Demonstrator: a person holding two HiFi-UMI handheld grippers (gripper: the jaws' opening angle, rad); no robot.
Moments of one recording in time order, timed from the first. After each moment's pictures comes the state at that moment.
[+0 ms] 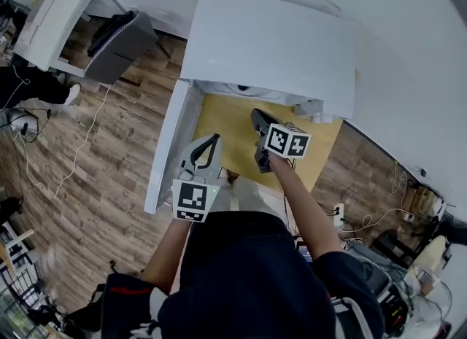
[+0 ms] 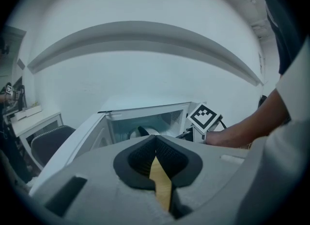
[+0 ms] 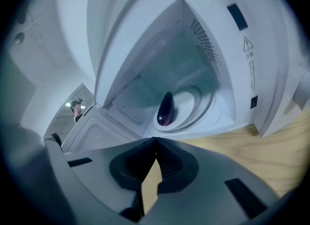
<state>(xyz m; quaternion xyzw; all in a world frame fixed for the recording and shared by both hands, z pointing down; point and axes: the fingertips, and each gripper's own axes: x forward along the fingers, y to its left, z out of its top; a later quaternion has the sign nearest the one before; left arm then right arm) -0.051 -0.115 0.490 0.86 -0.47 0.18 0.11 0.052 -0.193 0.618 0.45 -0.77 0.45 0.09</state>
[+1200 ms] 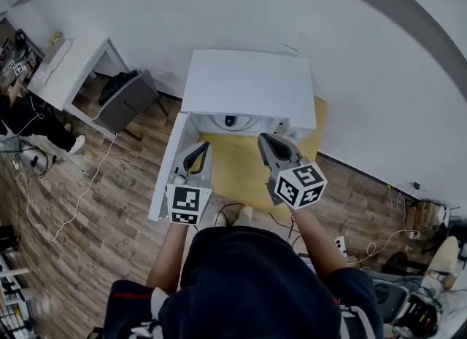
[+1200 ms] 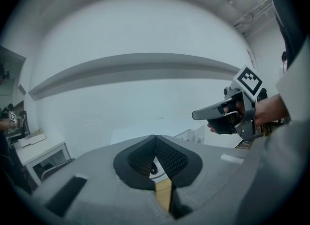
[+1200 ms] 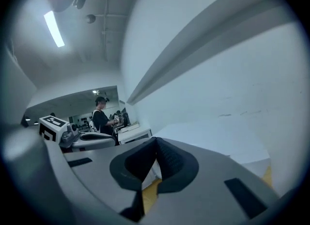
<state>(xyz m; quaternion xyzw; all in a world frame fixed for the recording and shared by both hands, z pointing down) -0.046 -0.105 0.381 0.87 -0.49 0.12 0.00 0.085 -0.120 0.370 0.46 -0.88 0.15 0.03</state>
